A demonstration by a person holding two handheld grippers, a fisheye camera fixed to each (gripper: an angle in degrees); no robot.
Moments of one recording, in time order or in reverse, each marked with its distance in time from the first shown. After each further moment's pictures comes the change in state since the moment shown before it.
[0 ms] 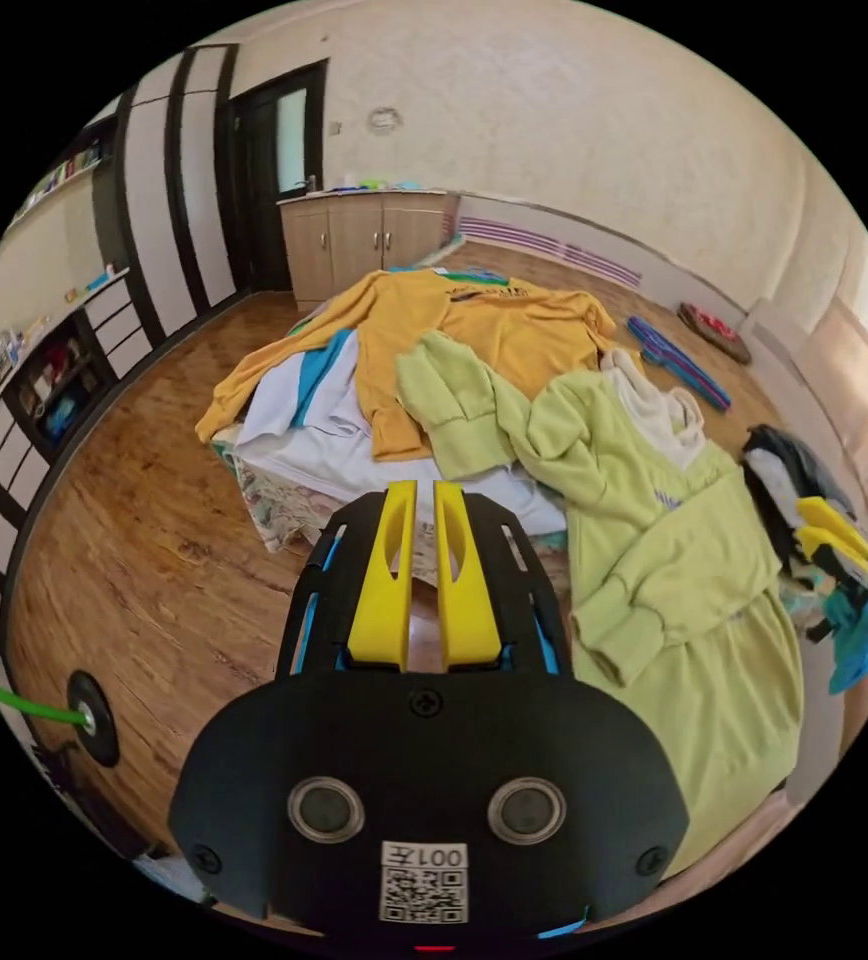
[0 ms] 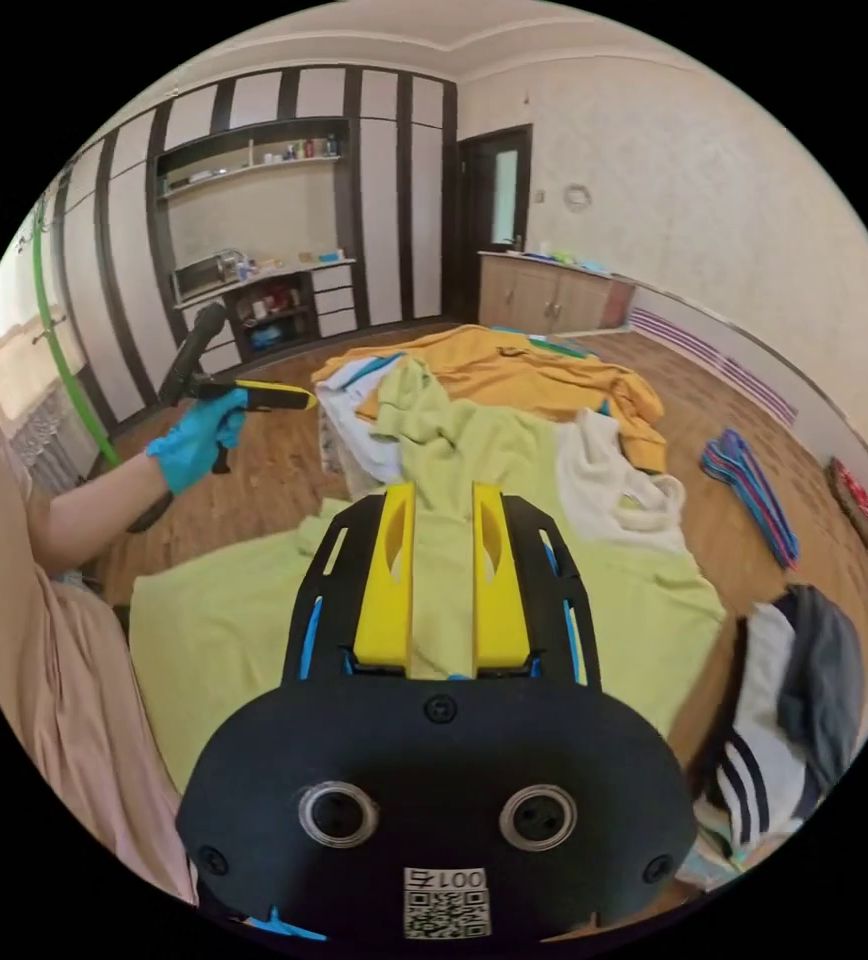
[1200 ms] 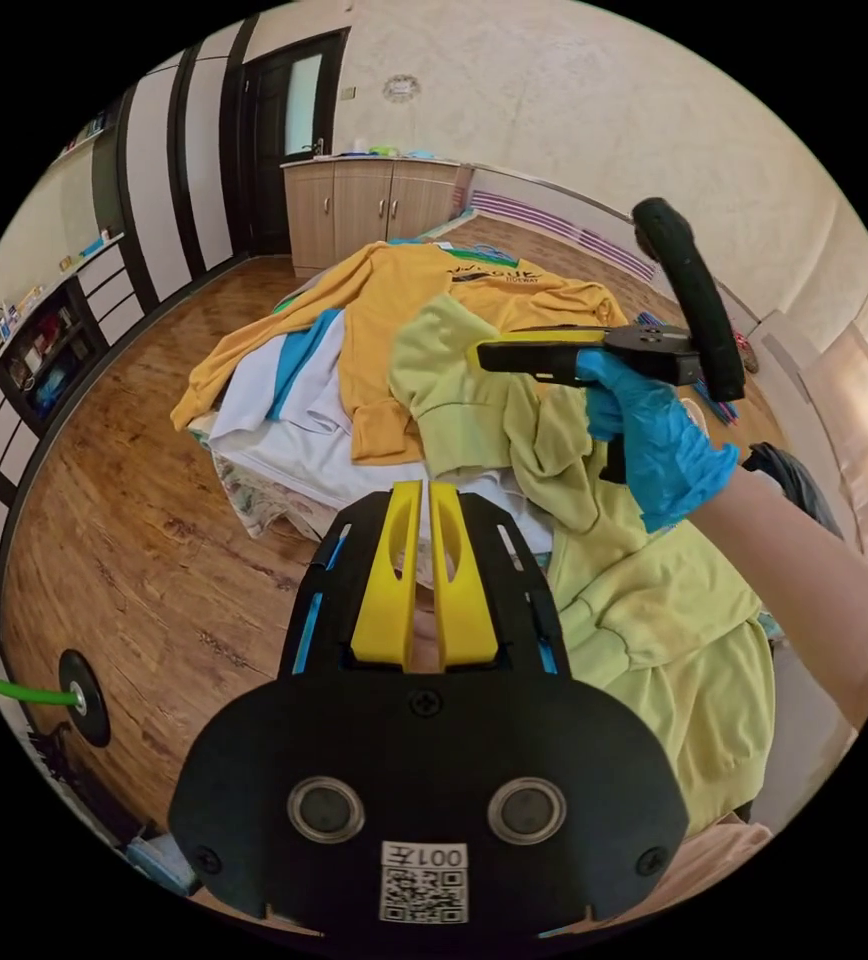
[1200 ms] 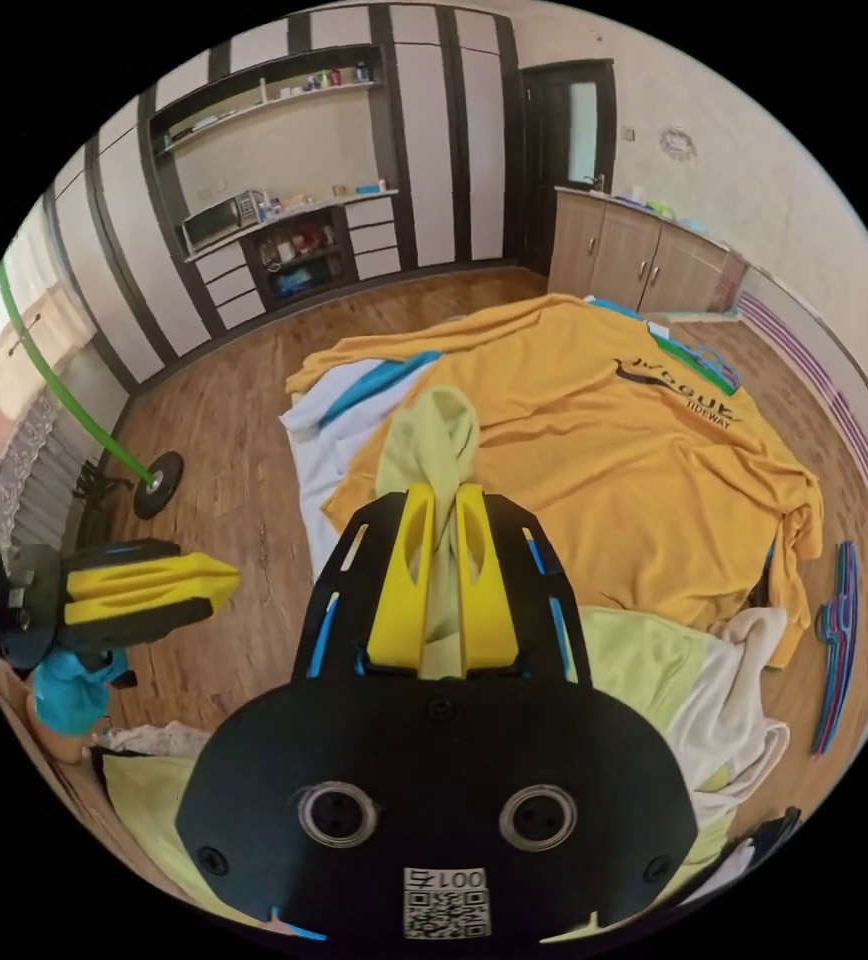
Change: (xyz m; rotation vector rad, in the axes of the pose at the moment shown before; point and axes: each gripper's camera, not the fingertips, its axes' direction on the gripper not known) left arm -0.009 -0.023 0.031 -0.087 0.026 -0.036; right arm -0.003 -0.255 0.313 -0.194 -0.118 -0.109
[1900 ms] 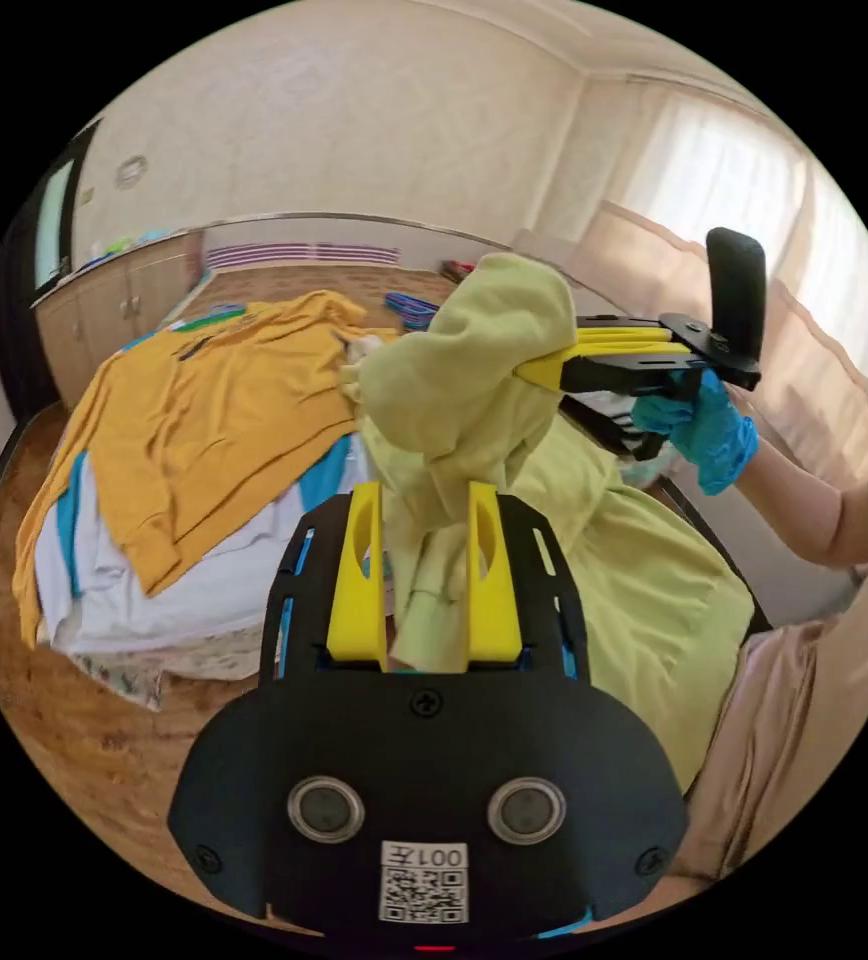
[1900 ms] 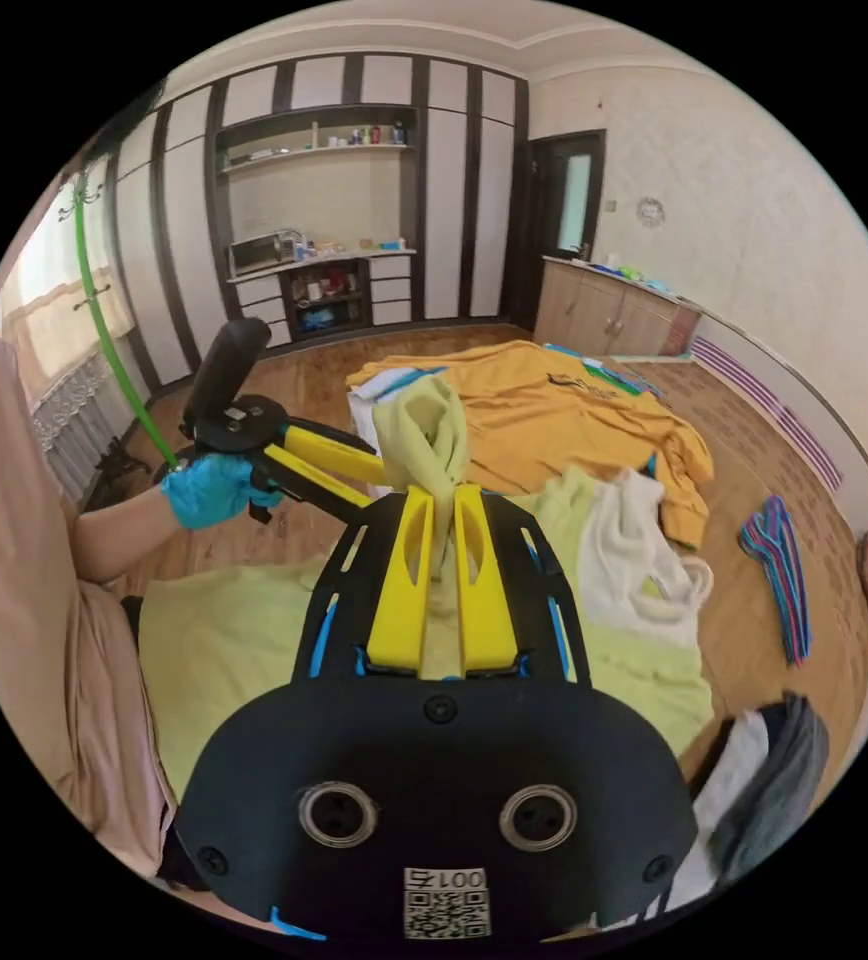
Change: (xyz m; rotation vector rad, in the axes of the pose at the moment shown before) left arm 0.105 -0.032 0.017 0.068 0.491 0.577; right arm -0.011 0.185 -0.199 0.147 0.072 -0.029
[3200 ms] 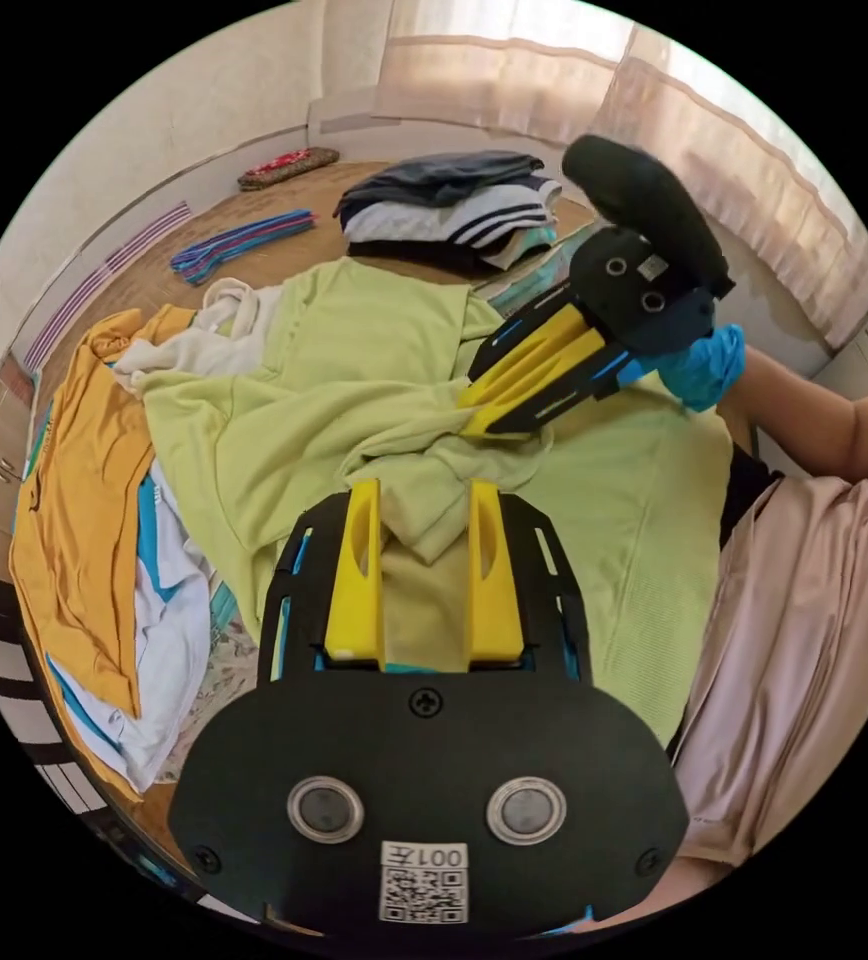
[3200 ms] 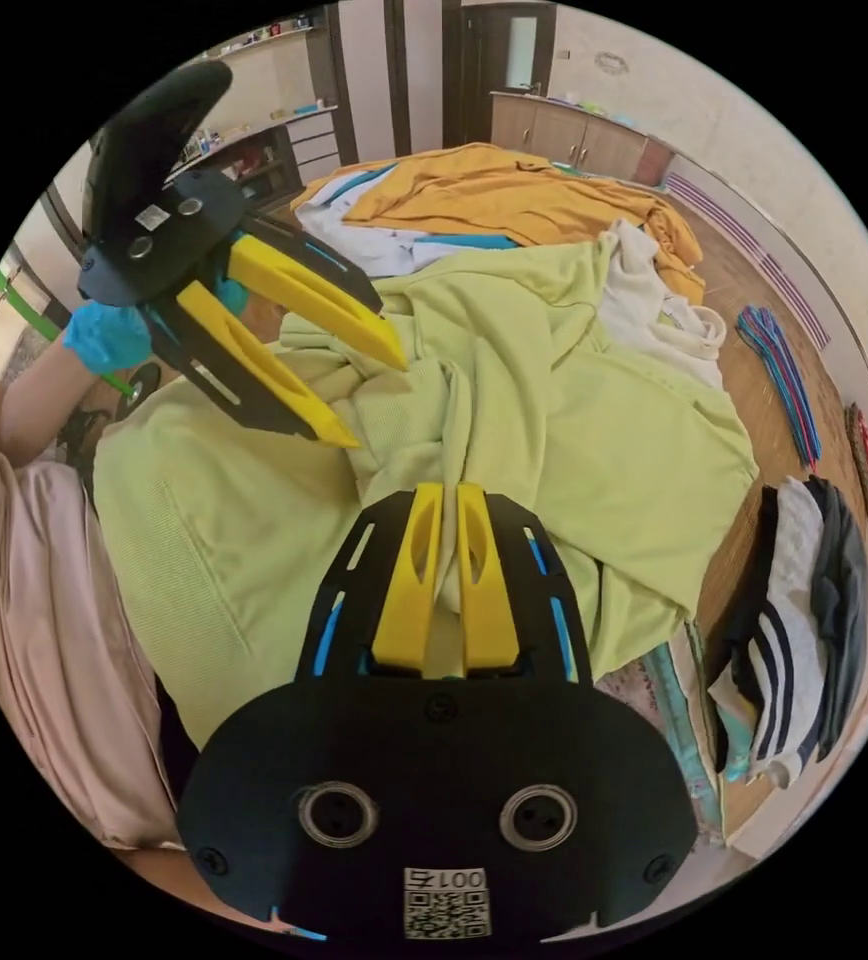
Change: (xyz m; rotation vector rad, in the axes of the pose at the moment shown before) left arm 0.156 -0.103 0.099 -0.424 0.104 0.465; right arm -0.006 0.167 -0.066 -0.445 0.053 0.164
